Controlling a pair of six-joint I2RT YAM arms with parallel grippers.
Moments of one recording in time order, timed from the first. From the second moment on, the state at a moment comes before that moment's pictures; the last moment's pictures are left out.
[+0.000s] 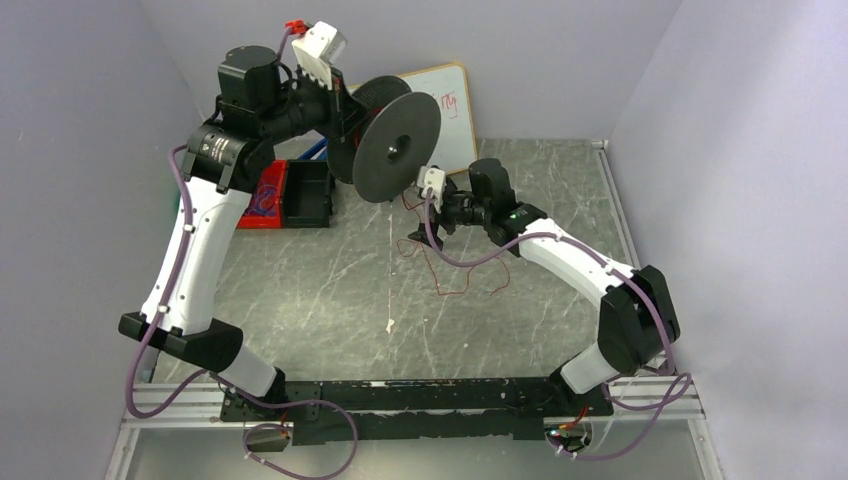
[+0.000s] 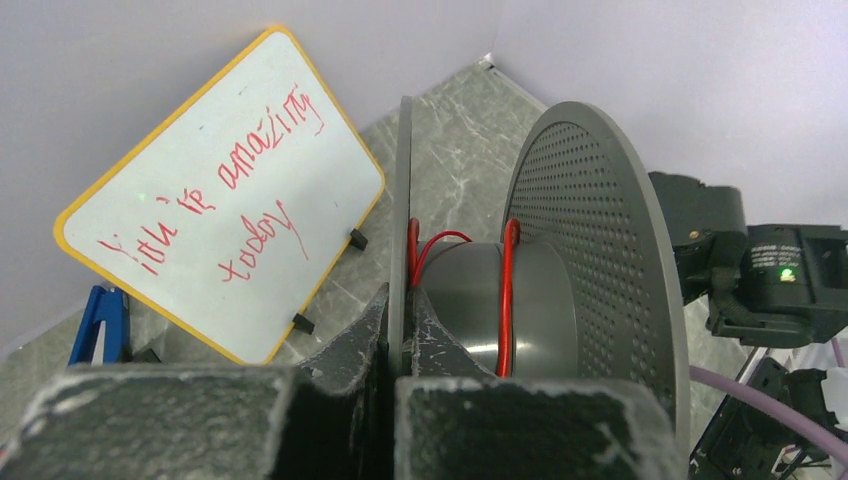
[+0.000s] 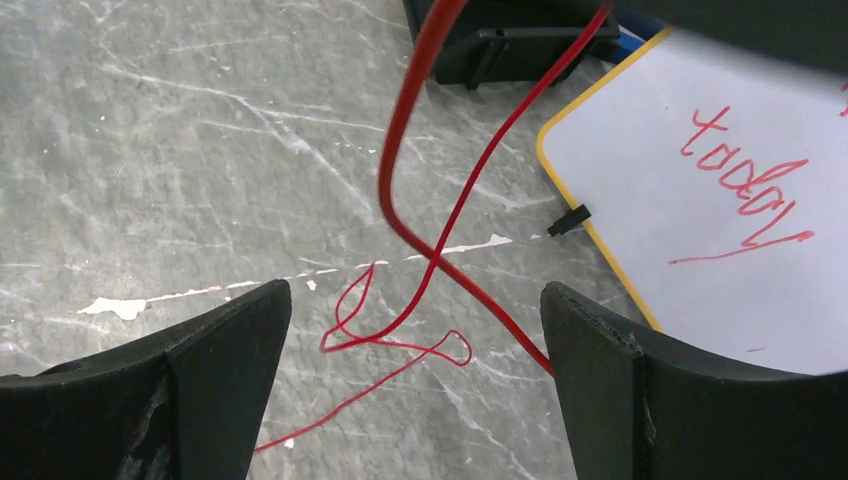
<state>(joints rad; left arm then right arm) -0.39 1.54 2.10 -0.75 0.40 -0.04 0.56 1.52 1.14 -0.05 -0.64 -0.54</state>
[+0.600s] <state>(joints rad) -0.32 1.54 2.12 -0.73 0.46 -0.12 0.48 1.64 1.22 -0.06 -0.68 -0.56</state>
